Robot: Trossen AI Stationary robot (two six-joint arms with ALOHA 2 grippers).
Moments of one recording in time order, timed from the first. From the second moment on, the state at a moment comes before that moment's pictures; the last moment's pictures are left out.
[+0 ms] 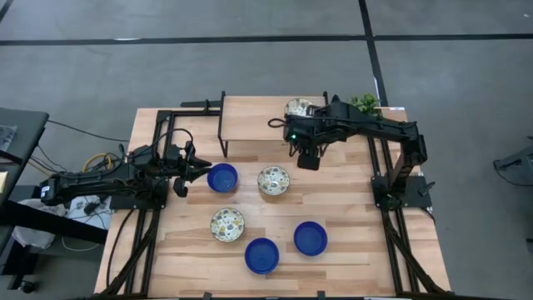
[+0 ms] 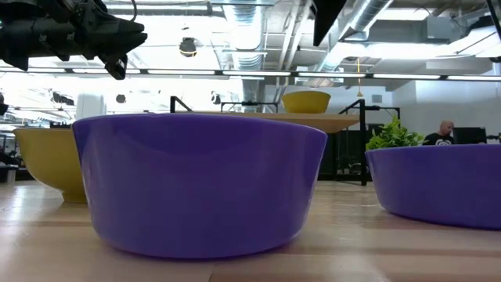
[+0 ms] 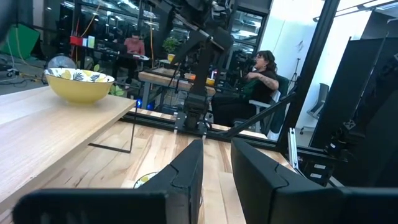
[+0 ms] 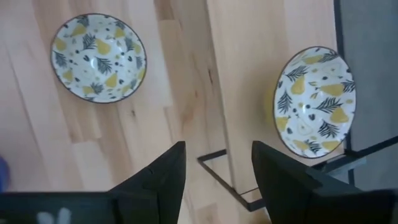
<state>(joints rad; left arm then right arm) 0.21 0.21 0.13 0.34 0.23 -0.20 -0.06 1.78 2.04 -1.57 0.34 -0.02</state>
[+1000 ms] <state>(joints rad) 0.21 0.21 0.13 0.36 0.23 -0.20 -0.05 1.79 2.04 -1.11 0.34 0.00</state>
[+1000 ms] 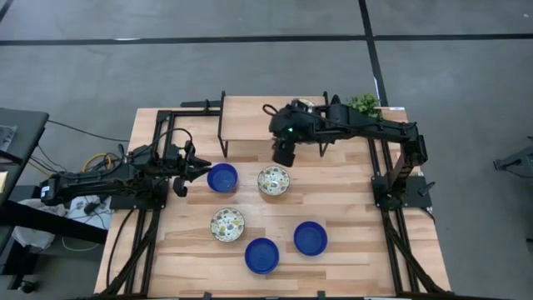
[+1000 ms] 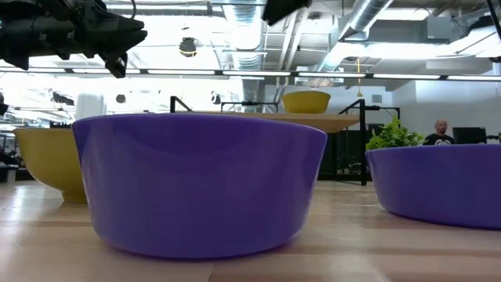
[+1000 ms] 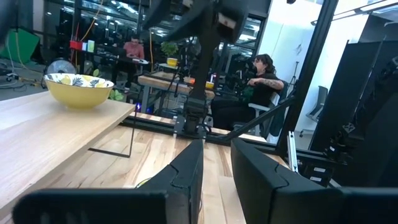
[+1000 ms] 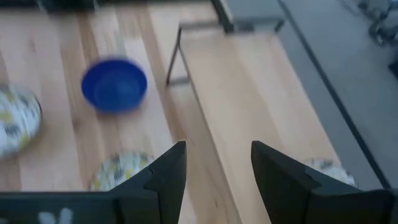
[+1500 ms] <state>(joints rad) 0.21 0.21 0.13 0.37 0.23 -0.20 -0.05 1.79 2.04 -0.79 0.34 0.00</state>
